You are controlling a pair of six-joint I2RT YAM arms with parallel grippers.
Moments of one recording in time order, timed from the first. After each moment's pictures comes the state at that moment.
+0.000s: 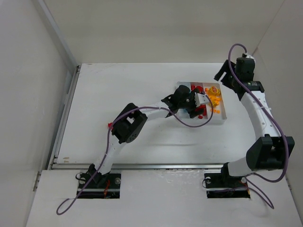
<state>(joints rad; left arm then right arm) -0.86 2.32 1.72 0.24 0.45 0.41 -0.01 1.45 1.38 -0.48 0.10 0.49</state>
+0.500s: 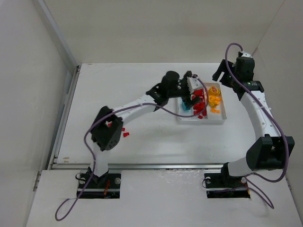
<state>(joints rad) -0.84 2.06 1.65 0.15 0.47 0.35 -0.01 1.45 1.38 -0.46 0.02 0.39</state>
